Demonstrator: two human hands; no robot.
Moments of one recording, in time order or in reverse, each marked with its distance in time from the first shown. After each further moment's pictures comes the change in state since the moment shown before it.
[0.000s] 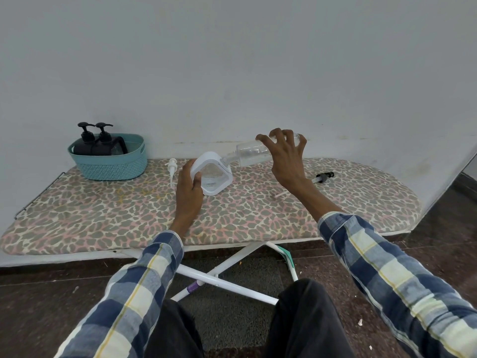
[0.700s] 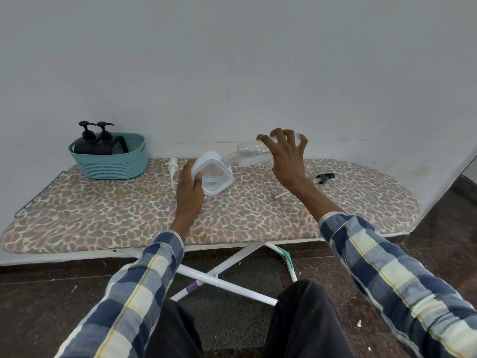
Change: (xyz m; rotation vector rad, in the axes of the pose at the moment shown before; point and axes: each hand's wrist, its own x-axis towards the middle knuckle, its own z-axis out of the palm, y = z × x) left_hand -0.001 0.001 -0.001 -0.001 0.007 0.012; right_hand 0.003 0.001 0.001 0.001 0.013 -0.015
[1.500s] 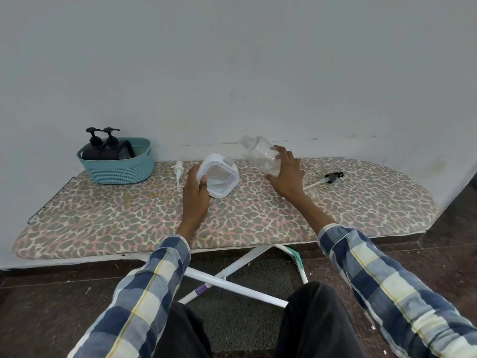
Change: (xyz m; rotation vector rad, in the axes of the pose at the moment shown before) left_hand -0.001 0.005 -0.001 -0.044 -0.039 -0.048; right_hand -0.023 -0.009 0.053 0.645 -0.119 0.347
